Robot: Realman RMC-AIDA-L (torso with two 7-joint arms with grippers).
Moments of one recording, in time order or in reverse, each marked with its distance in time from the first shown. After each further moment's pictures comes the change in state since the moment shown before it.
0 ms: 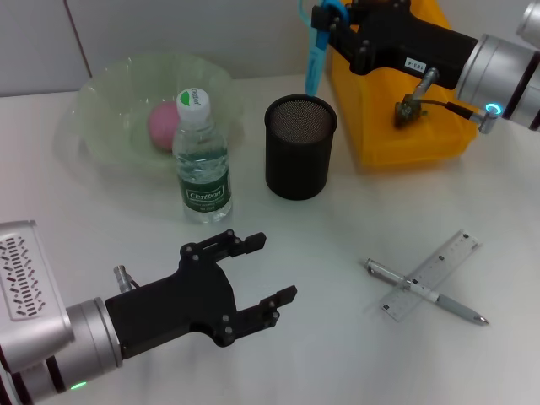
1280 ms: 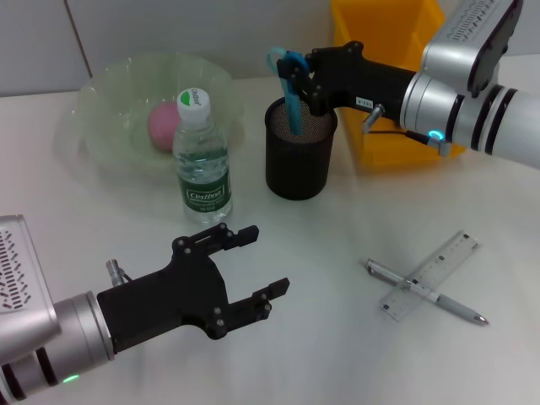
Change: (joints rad) left arm -0.038 0.000 -0.049 -0.071 -0.012 0.054 0.026; right arm 0.081 0.005 -0.104 0.166 0.010 0.236 -0.122
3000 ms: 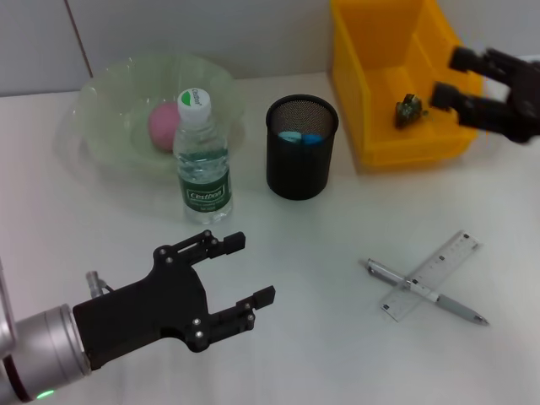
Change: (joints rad) left arm -0.002 0.006 -0.080 -0.079 0.007 0.147 0.000; right arm -0.456 -0.068 0.016 -0.552 0.032 -0.614 0.566
